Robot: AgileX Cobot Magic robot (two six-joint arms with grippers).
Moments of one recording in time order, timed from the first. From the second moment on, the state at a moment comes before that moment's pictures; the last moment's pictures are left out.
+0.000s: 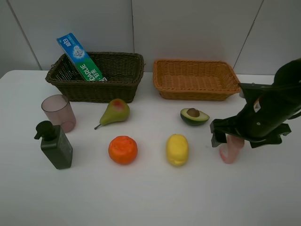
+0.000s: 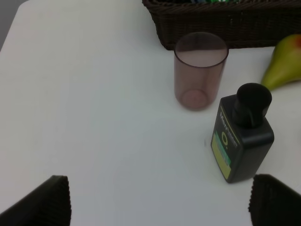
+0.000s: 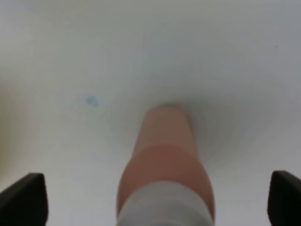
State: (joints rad) left arm -0.11 0.00 -0.42 0.02 1.07 -0.07; right arm 0.37 1.55 -0.68 -0.14 0.56 0.43
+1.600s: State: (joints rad) left arm -0.11 0.00 -0.42 0.02 1.07 -0.07; right arm 0.37 1.44 -0.74 -0.09 0.65 0.37
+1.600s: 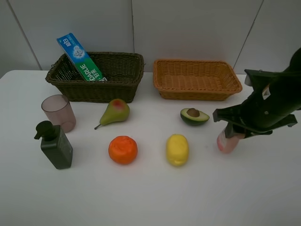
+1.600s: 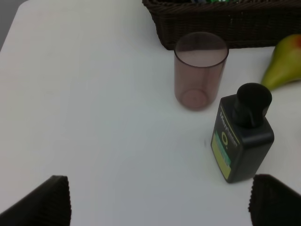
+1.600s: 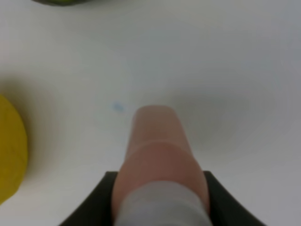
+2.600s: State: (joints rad) left arm -0.11 0.00 -0.42 0.02 1.07 -0.07; right arm 0.37 1.57 -1.30 -0.28 0.76 0.32
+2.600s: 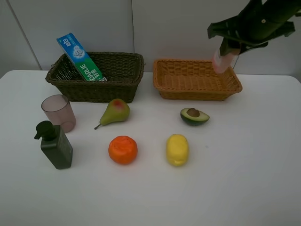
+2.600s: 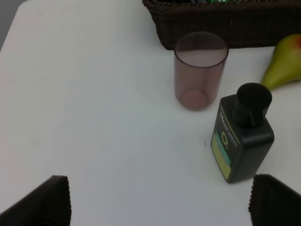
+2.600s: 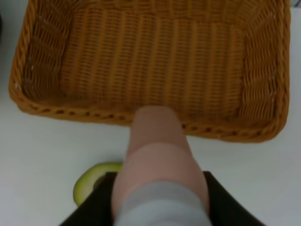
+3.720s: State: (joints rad) left arm -0.11 0.00 -0.42 0.02 1.07 -0.07; right arm 0.16 2.03 -1.53 -0.37 0.55 0.32
